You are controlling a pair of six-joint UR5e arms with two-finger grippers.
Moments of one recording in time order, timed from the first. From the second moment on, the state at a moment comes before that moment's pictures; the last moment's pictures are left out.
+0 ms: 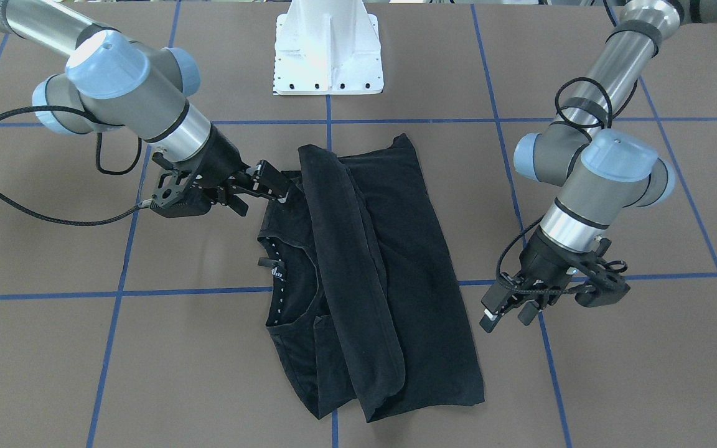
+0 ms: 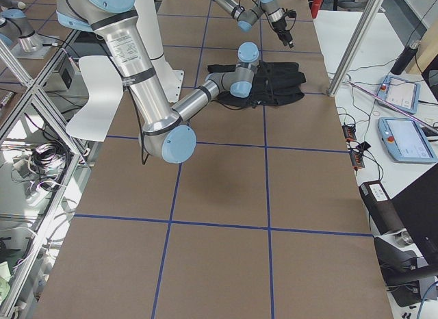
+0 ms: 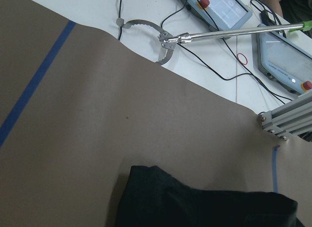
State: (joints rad) left arm -0.90 -2.10 -1.32 -2.52 -1.87 -1.45; right arm 0.71 -0.99 1.66 -1.07 2.04 1.49
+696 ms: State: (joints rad) left arm -0.90 -1.97 -1.45 -2.54 -1.92 -1.41; right arm 0.63 -0.62 1.25 -1.23 1.82 1.27
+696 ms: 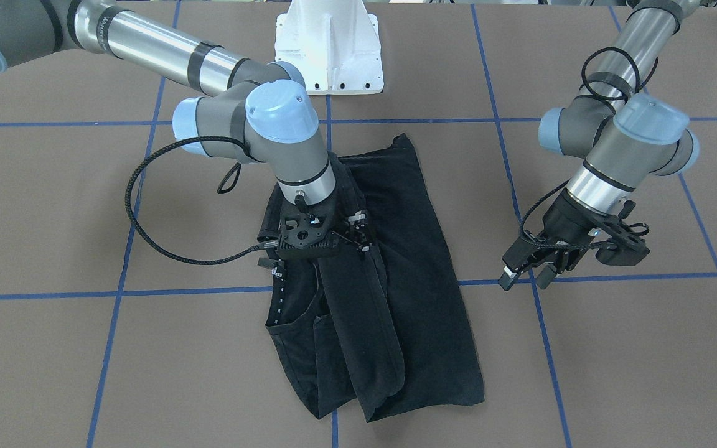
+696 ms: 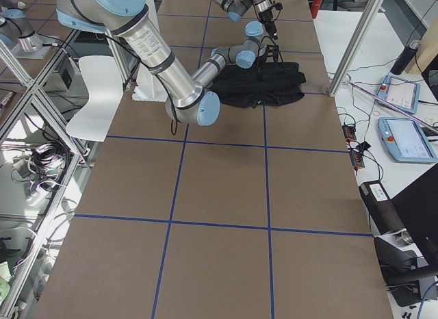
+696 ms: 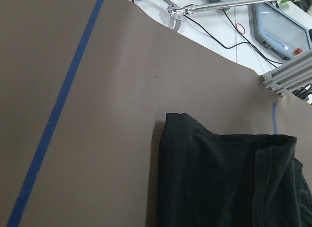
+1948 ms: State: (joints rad) left arm -0.90 -1.96 -1.46 -2.54 -1.94 -1.40; right arm 0.58 -0.37 0.82 -1.15 1.65 1.06
